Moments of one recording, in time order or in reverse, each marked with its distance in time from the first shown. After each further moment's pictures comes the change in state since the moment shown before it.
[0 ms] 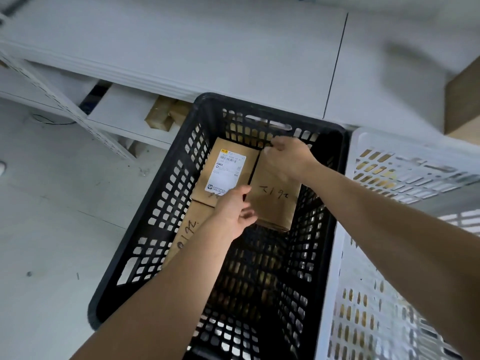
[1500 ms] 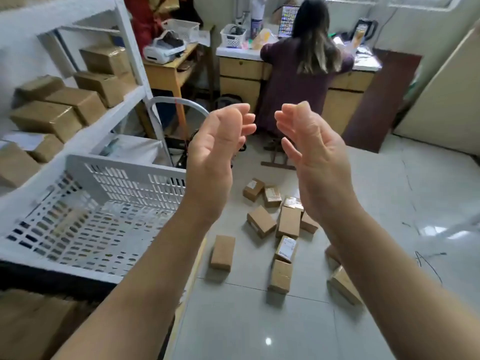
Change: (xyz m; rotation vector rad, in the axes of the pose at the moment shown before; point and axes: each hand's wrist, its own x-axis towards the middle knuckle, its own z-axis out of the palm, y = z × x) left_hand -0.426 -0.219 -0.004 0.769 -1.960 0.573; right_hand -0.635 -0.044 0.044 0.745 1.960 0.178
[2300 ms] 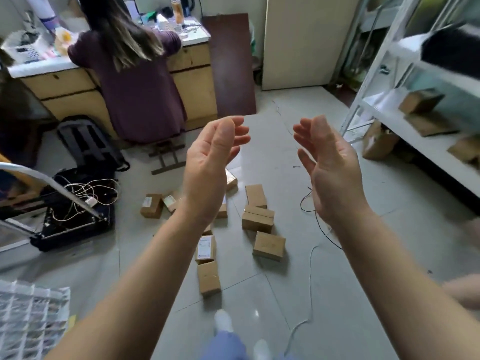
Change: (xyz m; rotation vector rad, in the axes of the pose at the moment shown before) left_hand -0.018 -0.087 0.388 -0.107 -0.537 -0.189; right_hand -0.044 -0.007 -0.402 -0.052 0.669 0.114
